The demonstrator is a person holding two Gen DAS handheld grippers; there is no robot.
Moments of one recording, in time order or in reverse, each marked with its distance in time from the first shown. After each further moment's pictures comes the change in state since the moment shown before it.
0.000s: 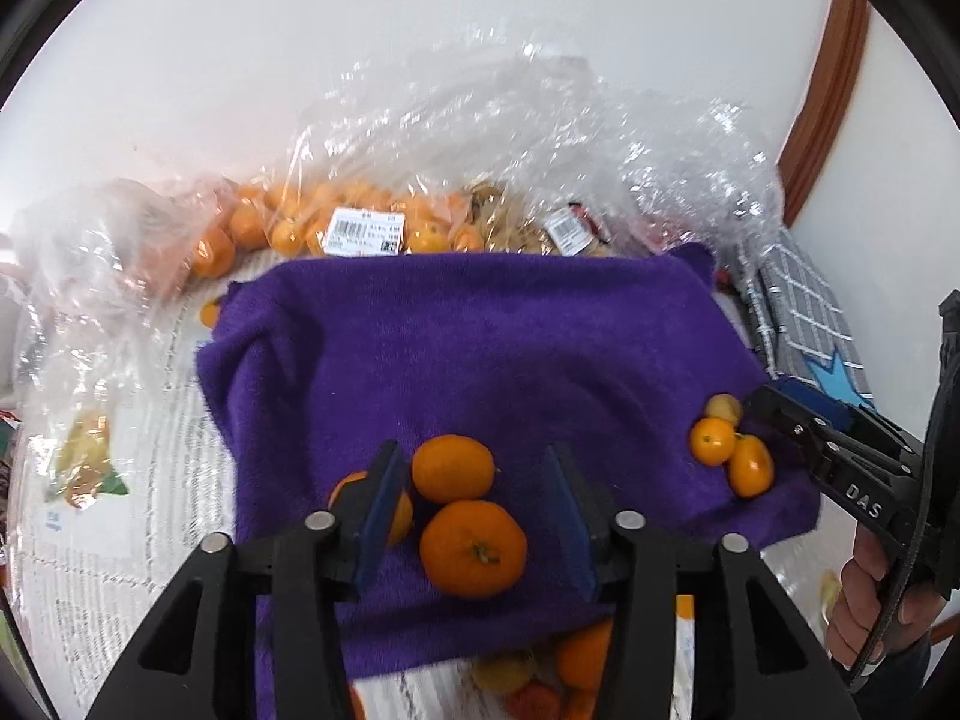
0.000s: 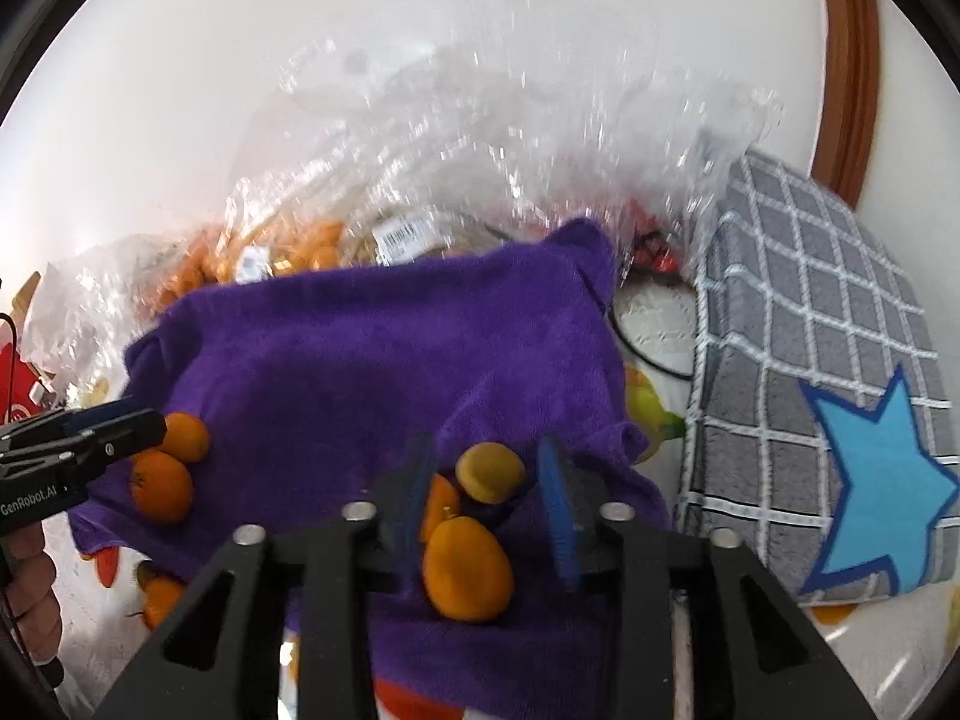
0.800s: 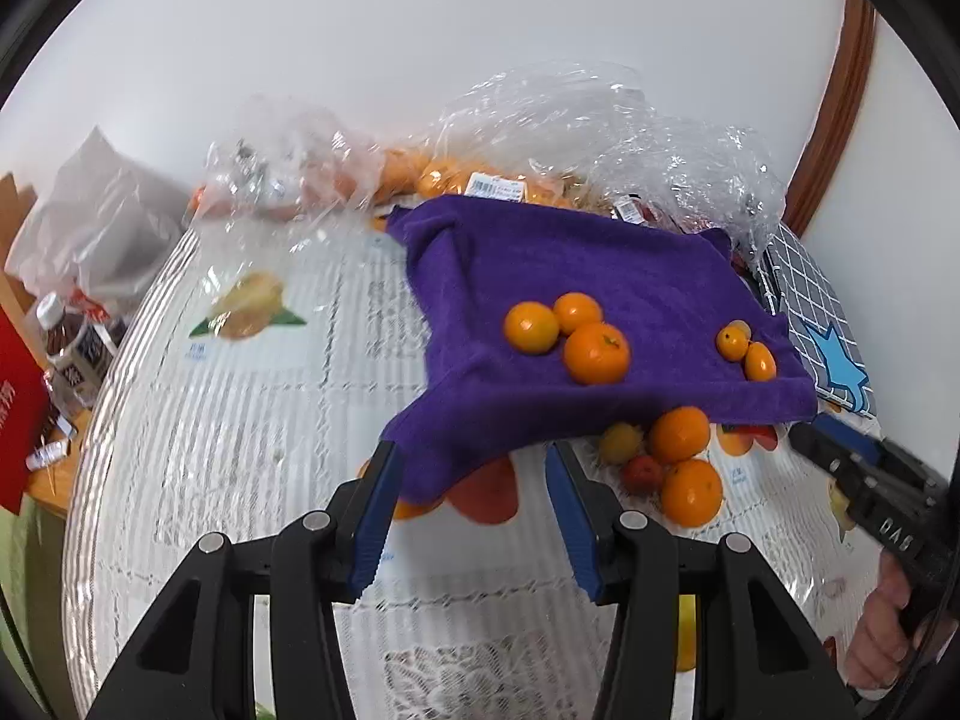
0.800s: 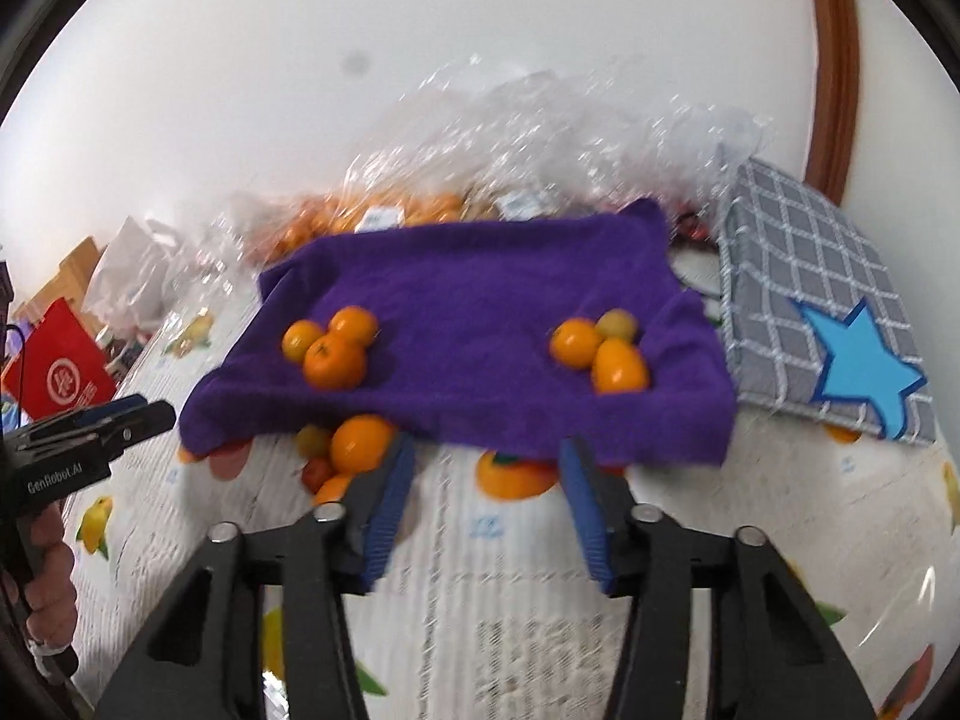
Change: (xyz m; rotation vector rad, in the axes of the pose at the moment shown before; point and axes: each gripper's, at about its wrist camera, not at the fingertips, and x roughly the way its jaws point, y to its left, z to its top) left arm -0.086 0.069 -0.097 -0.095 -0.036 0.060; right arm -0.089 0.083 -0.080 -0.033 0.000 0.044
